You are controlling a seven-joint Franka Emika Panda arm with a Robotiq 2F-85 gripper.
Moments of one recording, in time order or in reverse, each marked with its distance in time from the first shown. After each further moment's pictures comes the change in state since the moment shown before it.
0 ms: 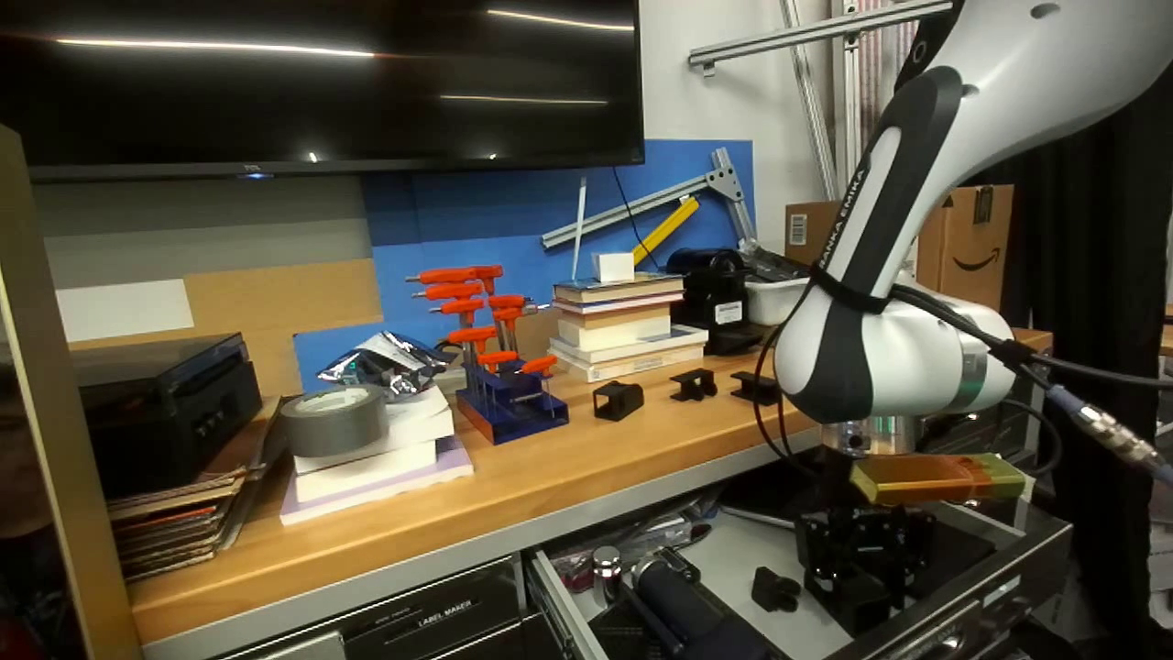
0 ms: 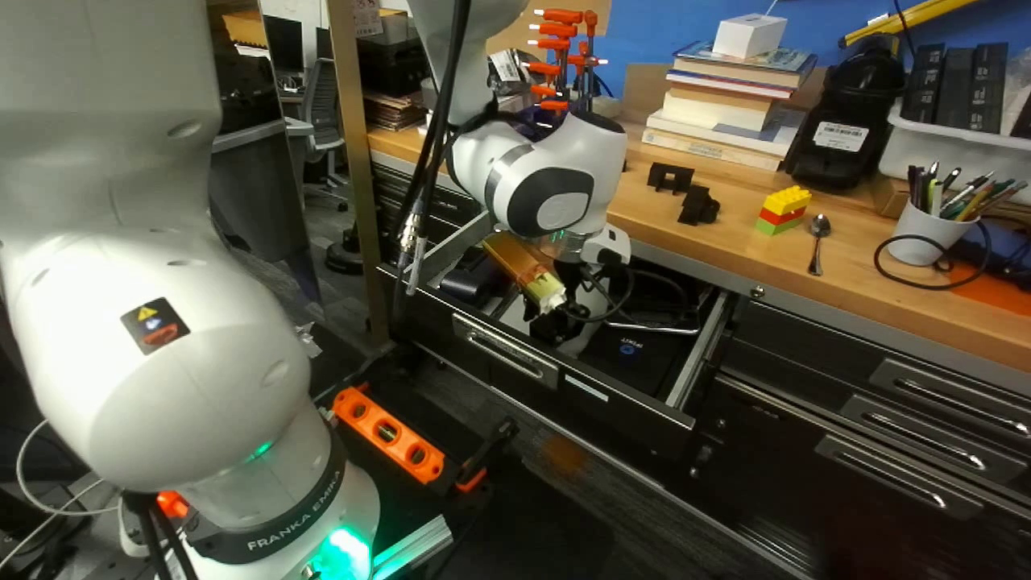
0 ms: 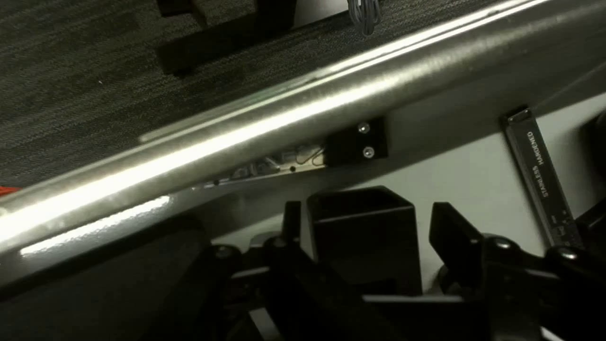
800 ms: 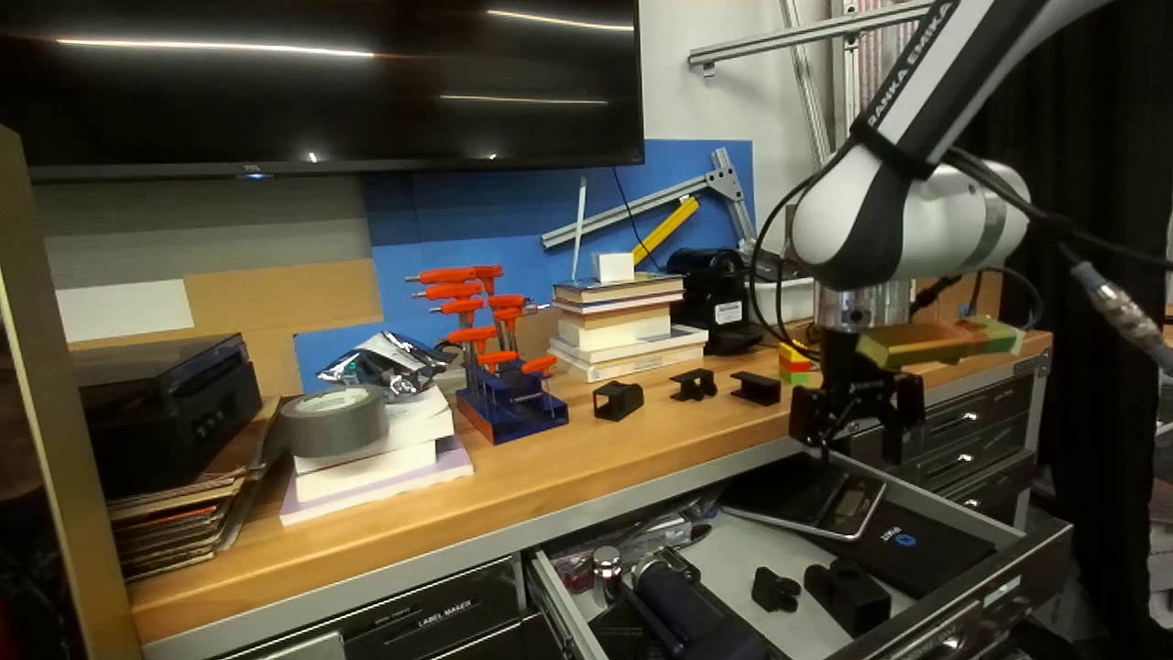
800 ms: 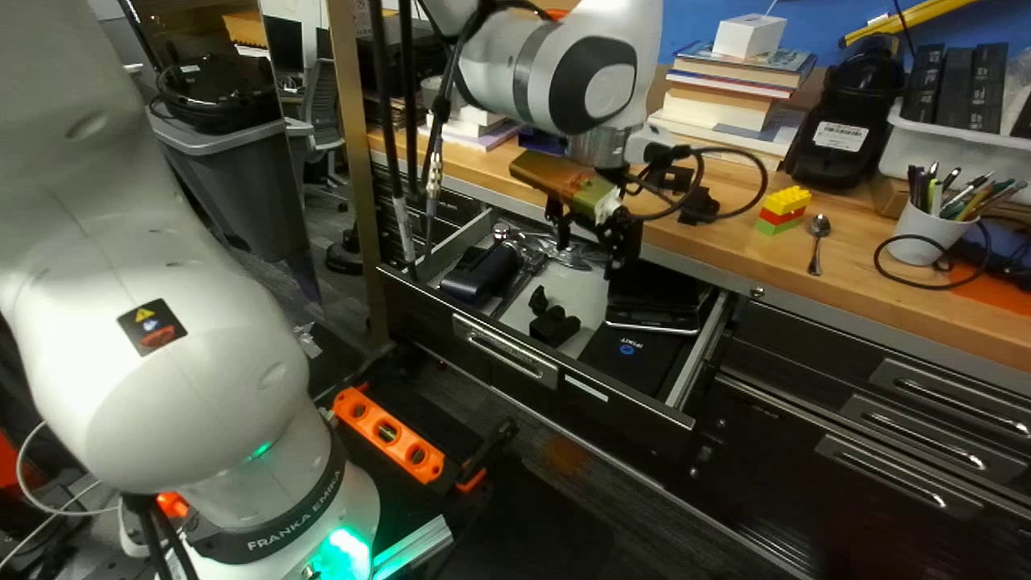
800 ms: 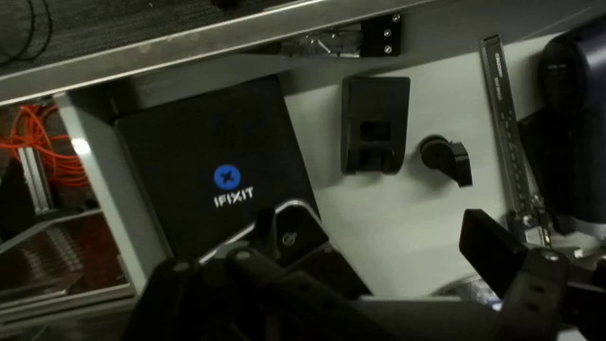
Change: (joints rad) arm -0.009 -0.284 -0.053 0.069 -0.241 -0.232 0.040
